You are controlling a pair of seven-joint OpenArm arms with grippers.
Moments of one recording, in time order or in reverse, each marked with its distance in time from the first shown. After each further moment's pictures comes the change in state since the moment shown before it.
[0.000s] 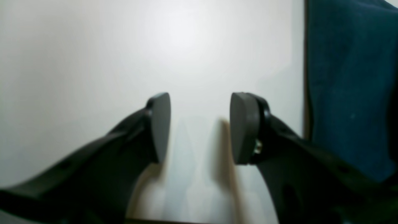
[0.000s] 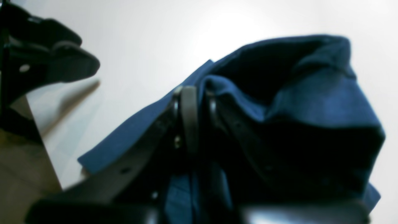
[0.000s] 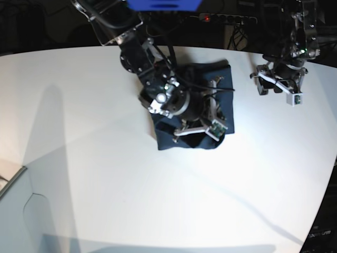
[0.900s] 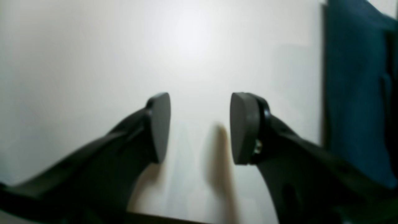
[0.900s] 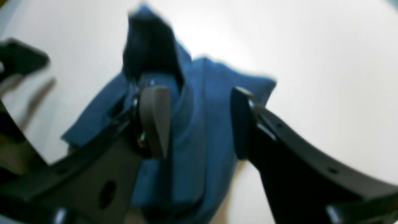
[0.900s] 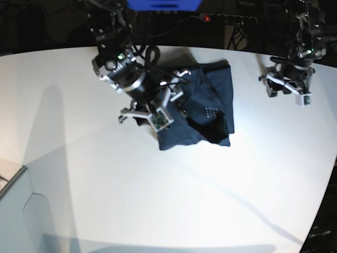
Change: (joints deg) left arm -0.3 0.0 -3.9 0.1 0.0 -0.2 0.0; right arm -18.1 1.0 17.0 21.9 0.2 -0.3 0.4
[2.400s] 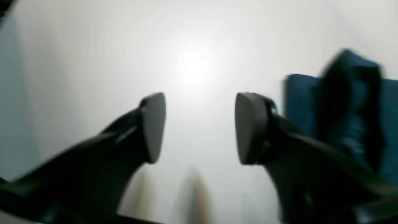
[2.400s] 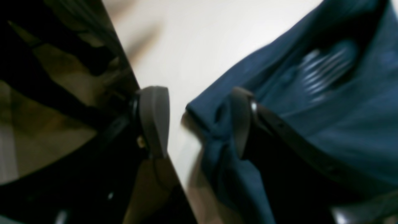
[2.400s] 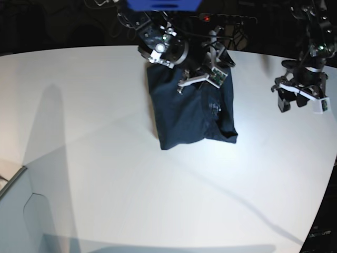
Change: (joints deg) left arm 2.8 3.2 -7.2 14.1 -4.3 -0.1 4.2; right arm 2.4 2.5 -21.5 -14.6 0.1 0.0 6.3
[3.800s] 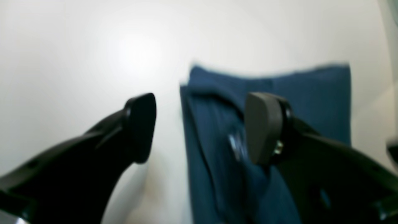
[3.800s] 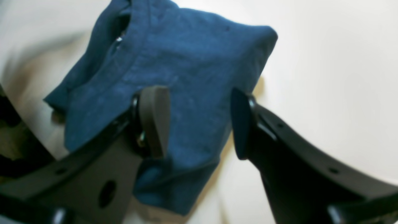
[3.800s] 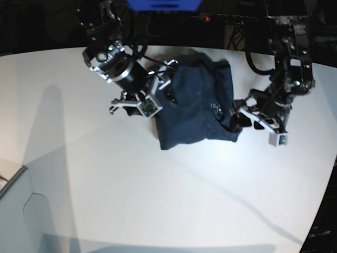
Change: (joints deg) left arm -11.4 4.2 13.2 -0.9 1.5 0.5 13.9; right arm -4.1 2.9 21.7 13.2 -0.1 0.0 -0.5
